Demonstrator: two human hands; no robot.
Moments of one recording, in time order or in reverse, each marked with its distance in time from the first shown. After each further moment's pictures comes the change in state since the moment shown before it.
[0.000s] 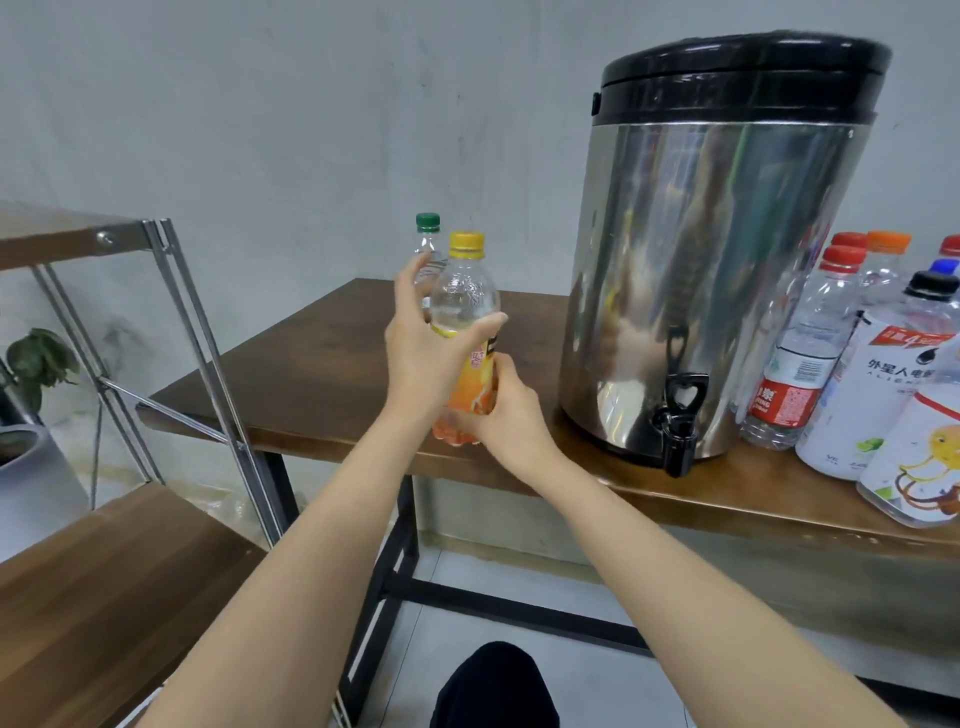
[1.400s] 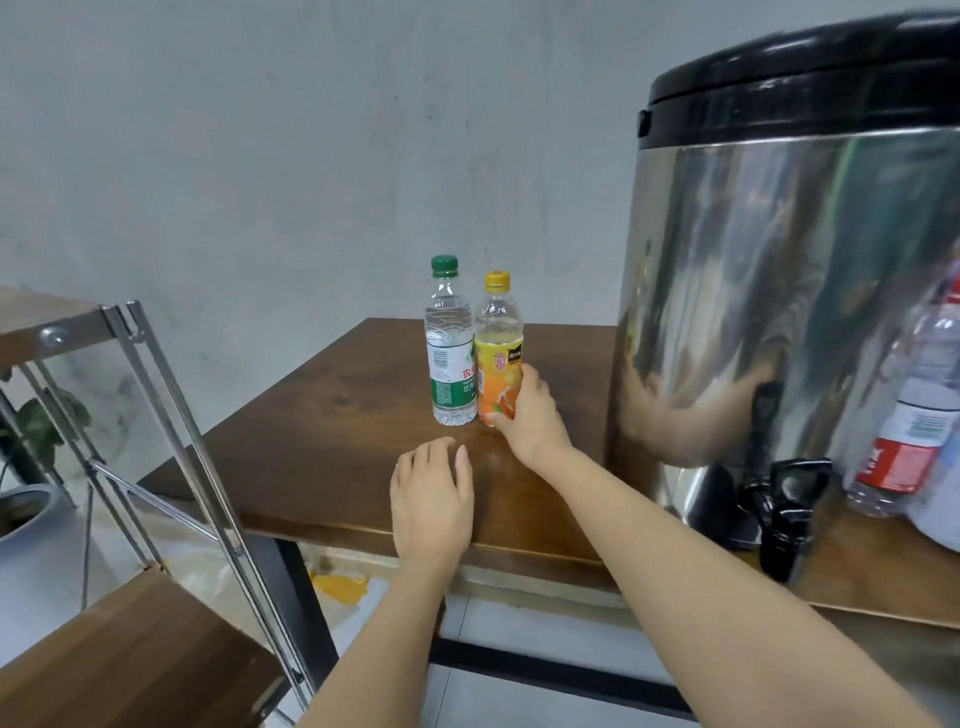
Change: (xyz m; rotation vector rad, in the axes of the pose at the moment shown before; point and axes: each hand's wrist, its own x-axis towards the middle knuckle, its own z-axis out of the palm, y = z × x) left_hand -0.015 -0.138 0.009 0.782 -0.134 -0.113; right_hand 0.139 0.057 0.028 -0.291 0.146 0.119
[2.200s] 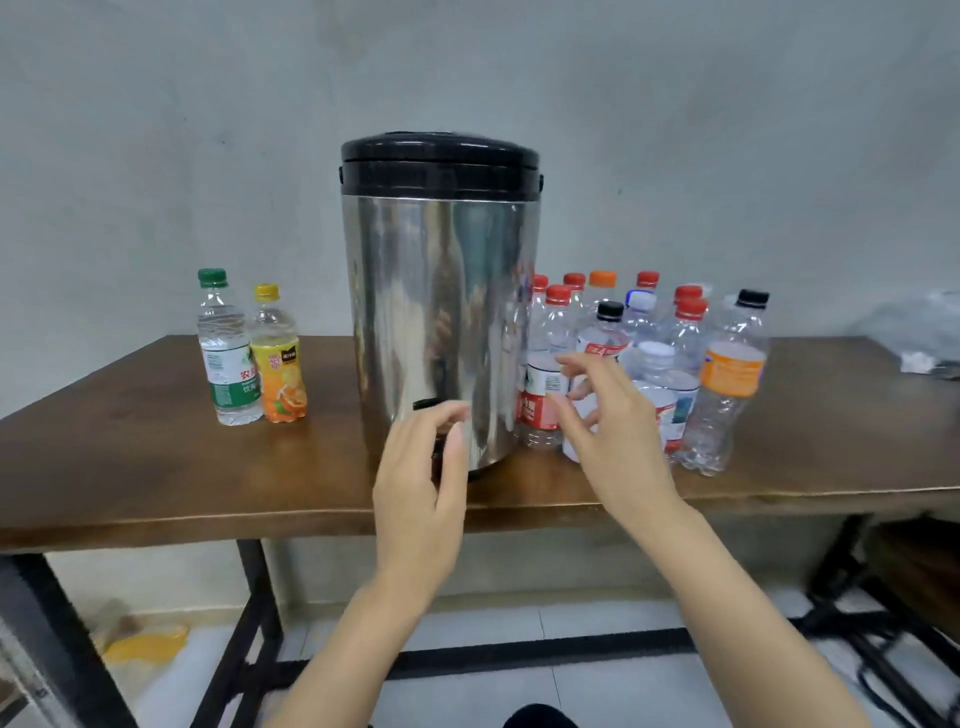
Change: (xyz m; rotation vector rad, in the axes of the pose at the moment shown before) left_hand -0.164 0.230 -0.053 -0.857 0.104 0.467; right_hand -0.232 0.080 -0.302 -0.161 0.512 -0.340
